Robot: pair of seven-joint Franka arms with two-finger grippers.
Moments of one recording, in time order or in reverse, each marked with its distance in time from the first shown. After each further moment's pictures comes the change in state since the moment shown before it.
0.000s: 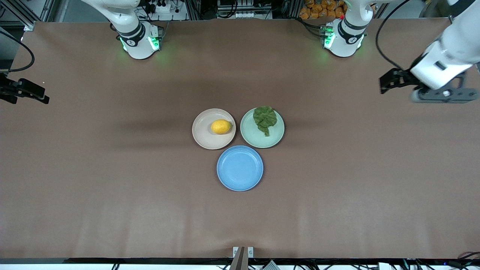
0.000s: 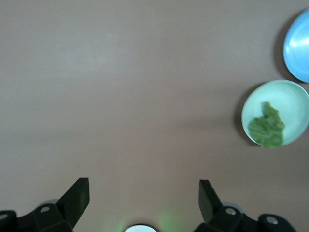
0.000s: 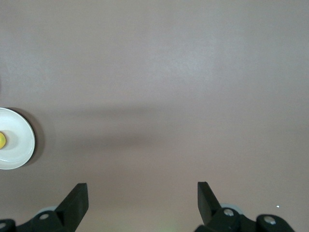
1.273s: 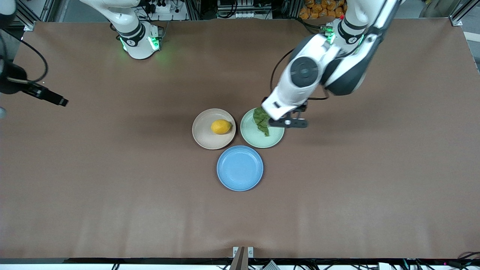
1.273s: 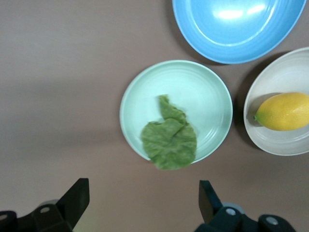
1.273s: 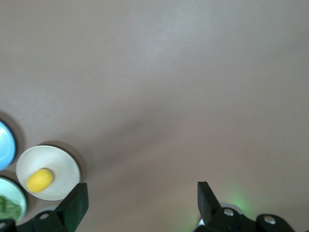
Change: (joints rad) left arm -0.403 0.390 -0.111 -0.038 -0.016 0.371 -0.478; right arm 0.076 0.011 0.015 0.001 0.054 -0.067 0.539
